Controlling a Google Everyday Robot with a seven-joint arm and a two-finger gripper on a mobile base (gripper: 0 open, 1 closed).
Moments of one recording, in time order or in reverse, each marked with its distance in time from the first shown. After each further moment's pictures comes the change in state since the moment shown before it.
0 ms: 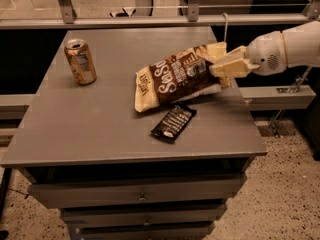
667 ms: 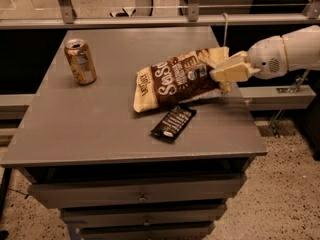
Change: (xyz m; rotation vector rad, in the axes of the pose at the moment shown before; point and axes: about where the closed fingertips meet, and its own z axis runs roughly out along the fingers) arm 0.011 0.006 0.002 -0.040 0.010 0.036
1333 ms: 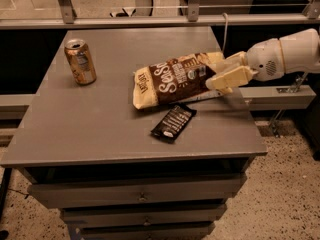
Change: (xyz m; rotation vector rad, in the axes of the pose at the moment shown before) arm 0.004 -0.003 0.004 0.015 -0.005 0.002
